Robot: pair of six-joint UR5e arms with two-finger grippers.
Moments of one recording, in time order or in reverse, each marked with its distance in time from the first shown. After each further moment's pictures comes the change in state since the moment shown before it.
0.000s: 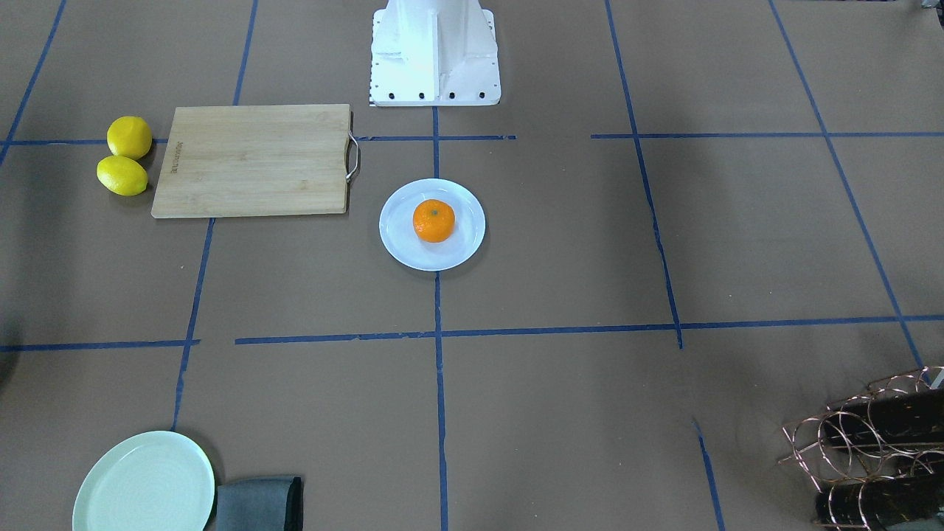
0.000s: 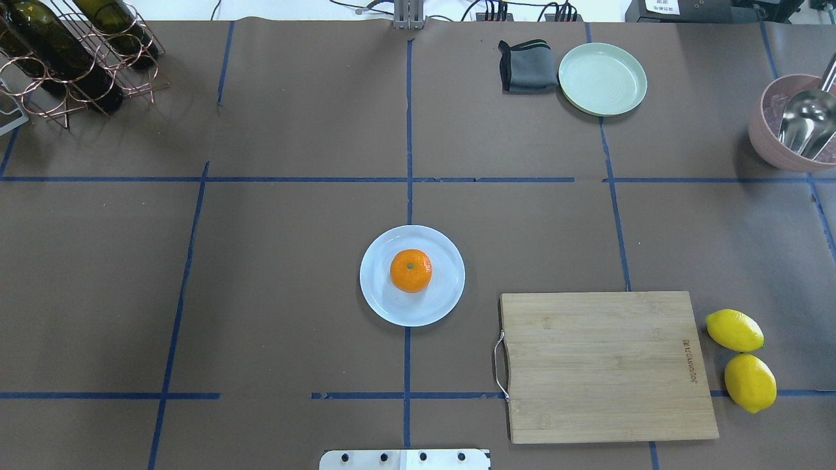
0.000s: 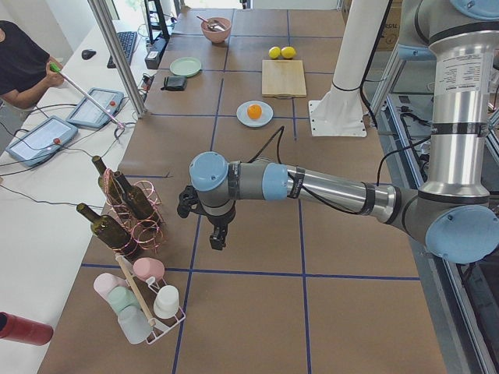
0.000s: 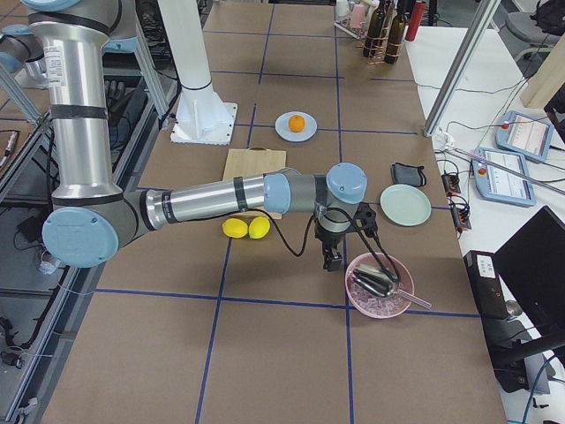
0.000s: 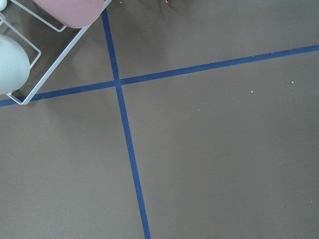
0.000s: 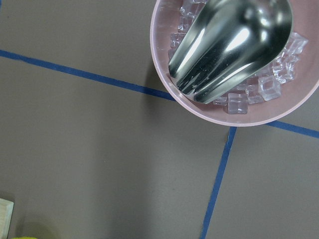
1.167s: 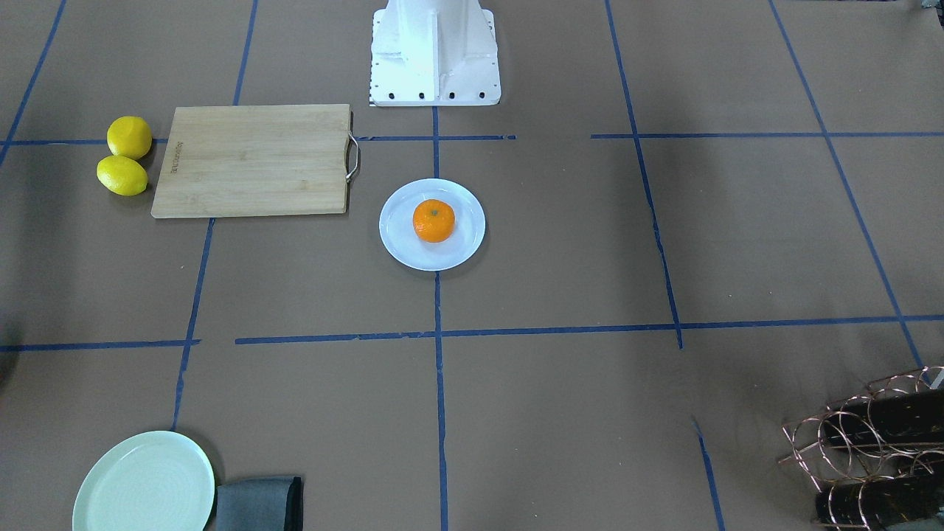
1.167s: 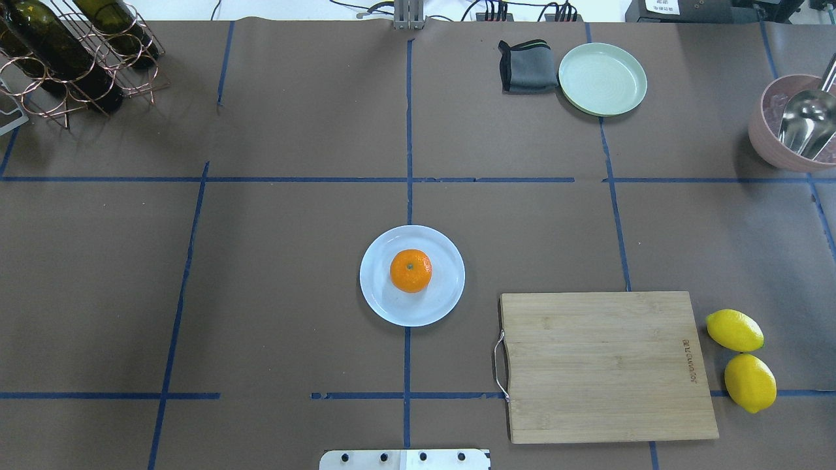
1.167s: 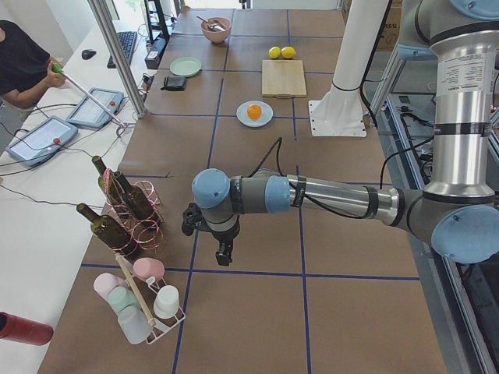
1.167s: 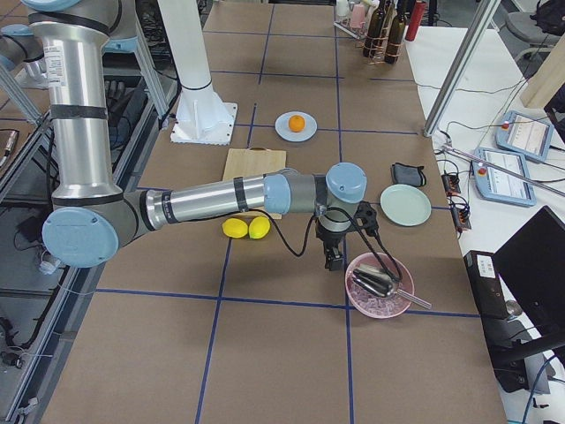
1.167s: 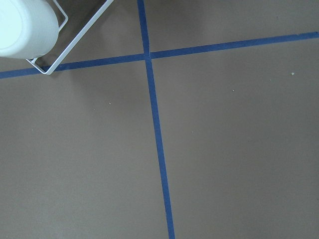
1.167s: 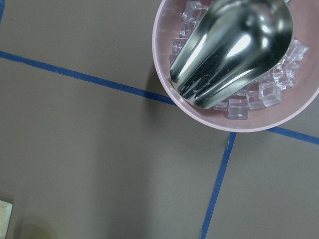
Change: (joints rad) left arm -0.001 0.021 0.033 -0.004 0.029 -0.001; right arm 0.000 0.001 -0.004 0.022 0.000 -0.002
